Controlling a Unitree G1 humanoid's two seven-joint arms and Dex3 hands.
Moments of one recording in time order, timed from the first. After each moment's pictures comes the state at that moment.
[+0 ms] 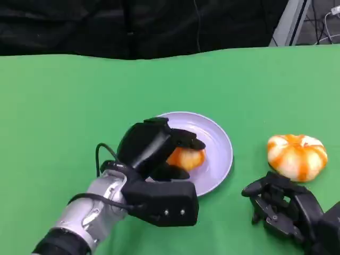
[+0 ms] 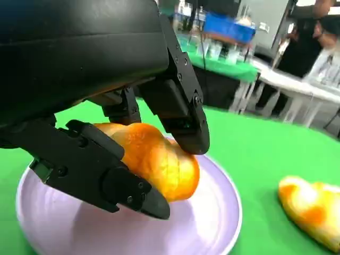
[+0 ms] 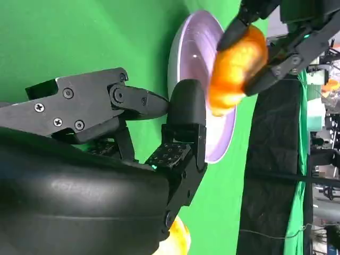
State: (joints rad) left arm -0.50 0.12 -0.47 0.62 0.72 -0.31 0.21; right arm -0.21 0.00 -0.07 0.96 0.10 -0.74 0.36
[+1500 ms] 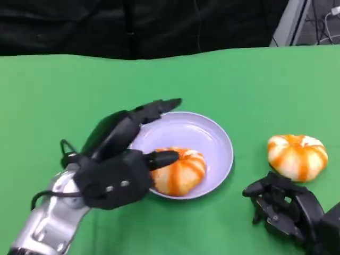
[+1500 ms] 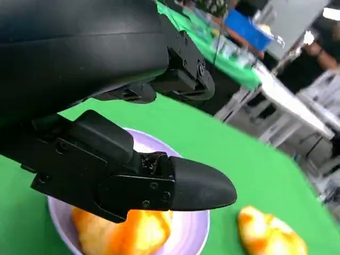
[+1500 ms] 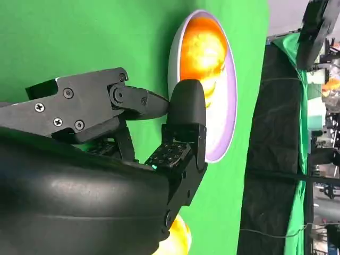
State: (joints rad) left arm -0.32 0.19 -0.22 0.30 0.30 -0.35 -0.06; right arm -0.21 -0.01 -0.07 0.96 0.09 -0.75 0.34
